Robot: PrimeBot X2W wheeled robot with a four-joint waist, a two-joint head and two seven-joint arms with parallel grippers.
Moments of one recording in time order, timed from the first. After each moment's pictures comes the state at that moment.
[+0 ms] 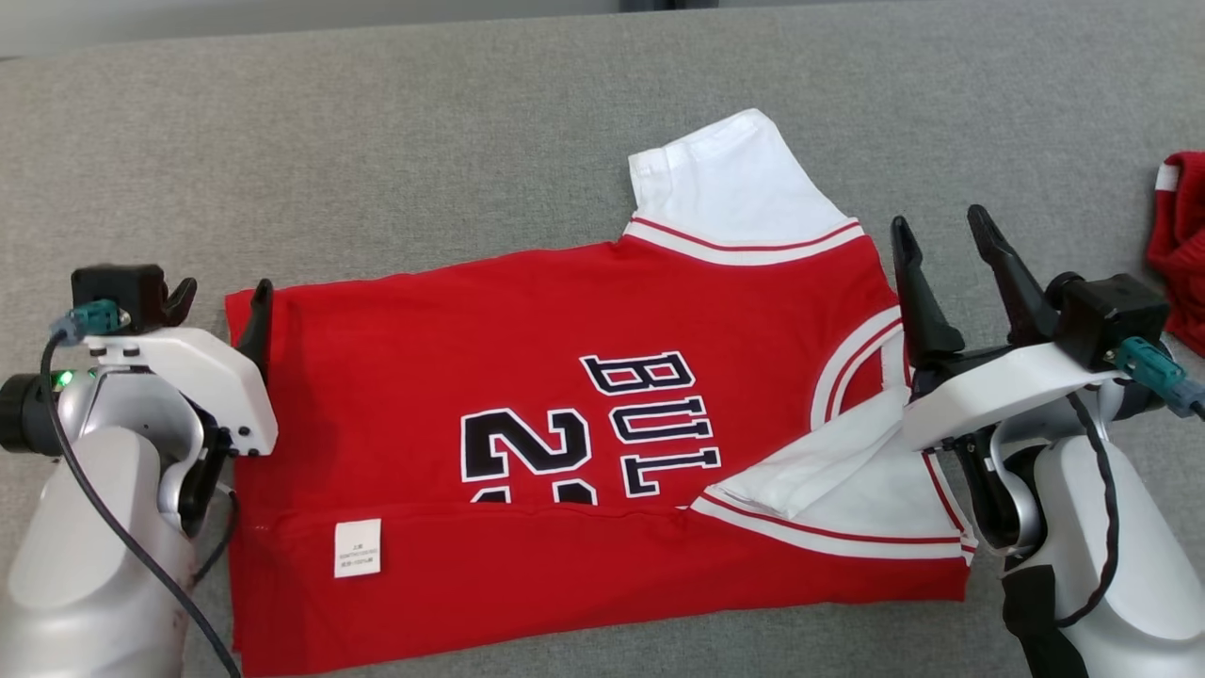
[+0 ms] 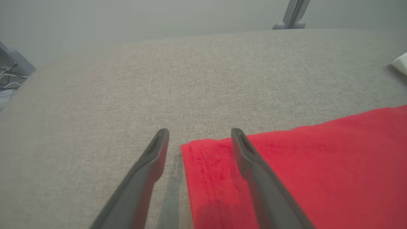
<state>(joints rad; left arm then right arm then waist) -0.56 0.25 -0.08 0.62 -0.28 -0.08 0.10 -0.46 -0.07 0.11 0.32 0.24 0.13 -0.13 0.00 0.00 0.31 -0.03</state>
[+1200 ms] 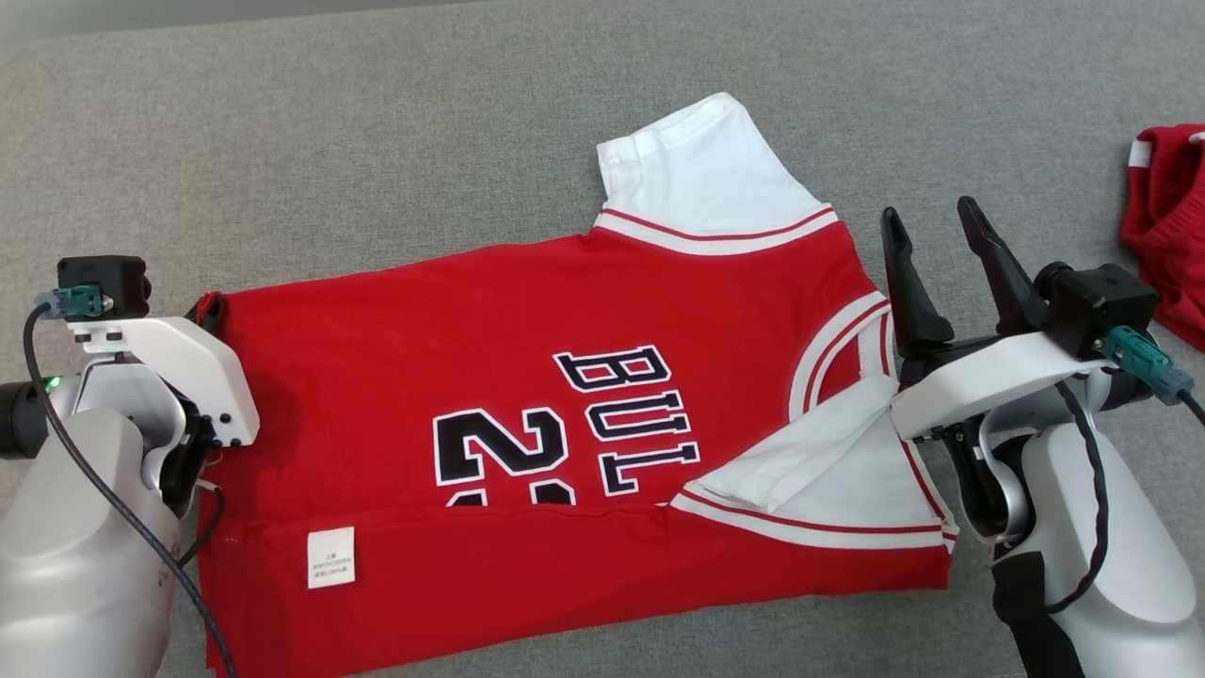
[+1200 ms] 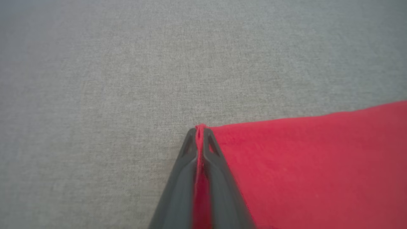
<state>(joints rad) -0.72 0.26 -0.12 0.94 -0.35 -0.11 0.11 -0.50 -0.06 0.13 0.37 0.25 0.13 -0.15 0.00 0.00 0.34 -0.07</state>
